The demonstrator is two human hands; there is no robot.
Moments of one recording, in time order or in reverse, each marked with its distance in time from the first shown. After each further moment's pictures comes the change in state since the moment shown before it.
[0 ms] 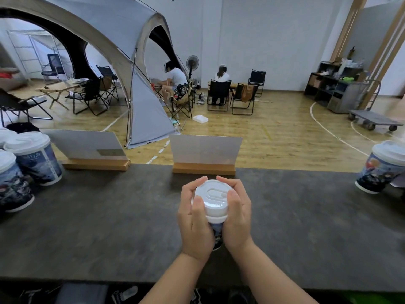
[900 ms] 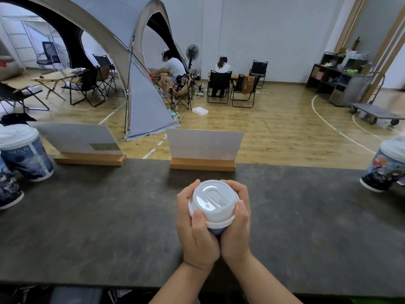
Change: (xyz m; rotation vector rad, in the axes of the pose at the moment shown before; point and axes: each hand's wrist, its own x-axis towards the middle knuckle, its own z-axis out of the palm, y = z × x) left_hand -0.010 -0.015 0.005 0.086 0.135 0.125; right_hand -0.008 0.017 -0.003 0.003 0.030 -0.103
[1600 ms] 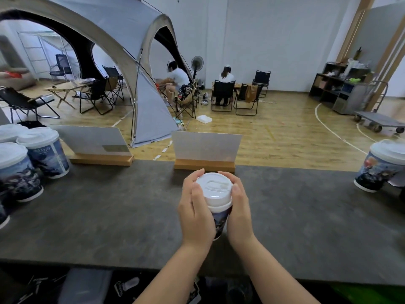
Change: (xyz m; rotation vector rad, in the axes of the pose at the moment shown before) left_hand 0.007 0.025 0.002 0.069 -0.048 -0.162; right_hand 0.002 -0.019 -0.009 0.040 -0.090 0.147
